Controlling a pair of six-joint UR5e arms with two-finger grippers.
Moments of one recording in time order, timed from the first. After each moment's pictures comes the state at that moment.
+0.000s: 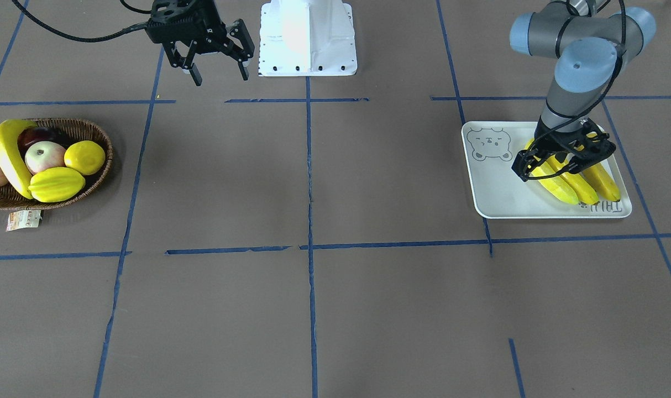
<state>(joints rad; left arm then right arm) -0.81 -1.67 -1.91 -1.65 -1.89 -1.26 0.43 -1.23 2.31 -1.74 1.65 1.33</state>
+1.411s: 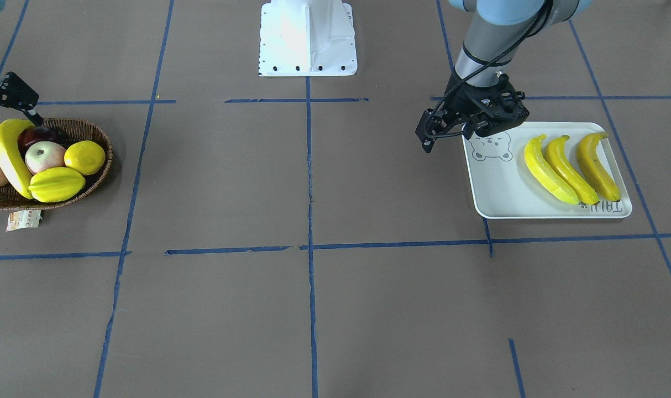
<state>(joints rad) -0.73 -1.97 -2.02 -1.47 -1.96 -1.41 1.07 -1.91 1.99 -0.90 2.21 0.72</state>
